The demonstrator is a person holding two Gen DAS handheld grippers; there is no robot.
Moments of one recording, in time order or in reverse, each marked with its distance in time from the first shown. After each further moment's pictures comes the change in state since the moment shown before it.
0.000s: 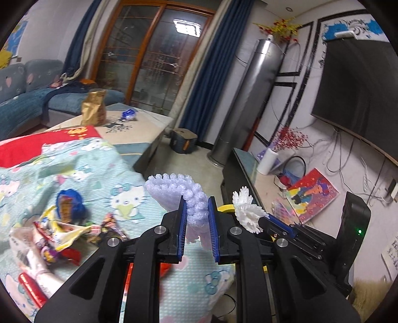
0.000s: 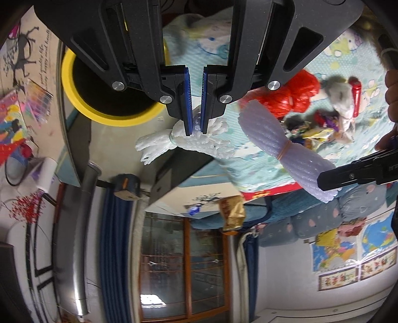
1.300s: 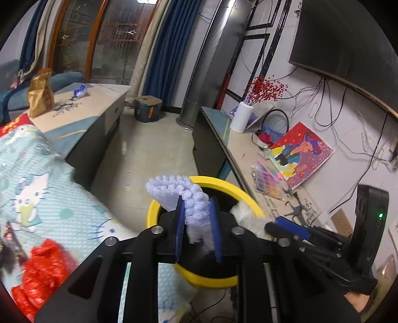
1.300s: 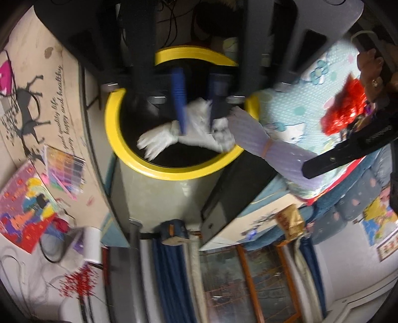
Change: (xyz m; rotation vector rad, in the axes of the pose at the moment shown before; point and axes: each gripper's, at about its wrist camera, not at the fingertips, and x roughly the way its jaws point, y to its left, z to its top) left arm 0.168 -0.098 -0.035 0.116 0.214 -0.144; right arm 0.018 -0.146 -0.050 0.334 0.188 -0.149
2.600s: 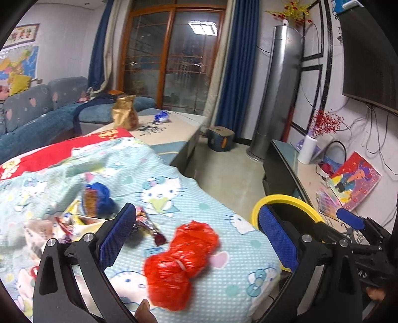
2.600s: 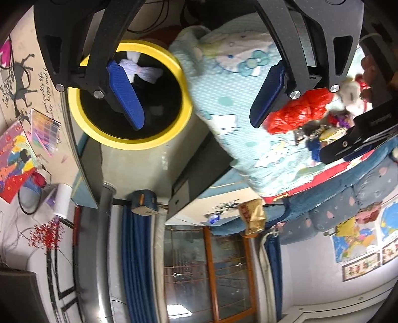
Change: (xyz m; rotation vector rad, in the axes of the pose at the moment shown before) left arm -0.153 0.076 -0.035 -0.071 -0.210 0.435; right arm -0.045 0.129 -0.016 -0.231 -0.142 0.115
